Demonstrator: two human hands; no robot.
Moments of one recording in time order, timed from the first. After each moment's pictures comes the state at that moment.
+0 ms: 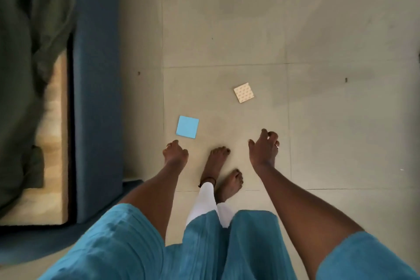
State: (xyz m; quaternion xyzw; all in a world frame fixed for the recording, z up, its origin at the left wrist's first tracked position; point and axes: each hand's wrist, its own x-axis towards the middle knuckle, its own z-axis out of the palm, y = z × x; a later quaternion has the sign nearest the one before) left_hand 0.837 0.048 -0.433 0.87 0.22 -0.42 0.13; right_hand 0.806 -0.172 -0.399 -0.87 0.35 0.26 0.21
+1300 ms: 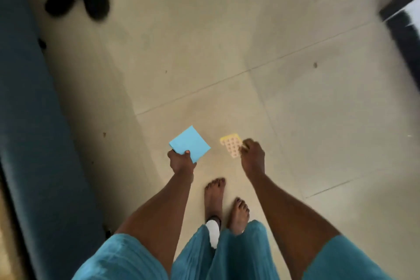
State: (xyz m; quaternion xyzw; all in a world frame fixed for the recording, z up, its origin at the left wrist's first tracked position) left_hand 0.948 -0.094 -0.427 0.73 0.45 -0.27 0.45; right_hand 0.852 -0.233 -0.482 -0.73 0.50 0.14 0.44
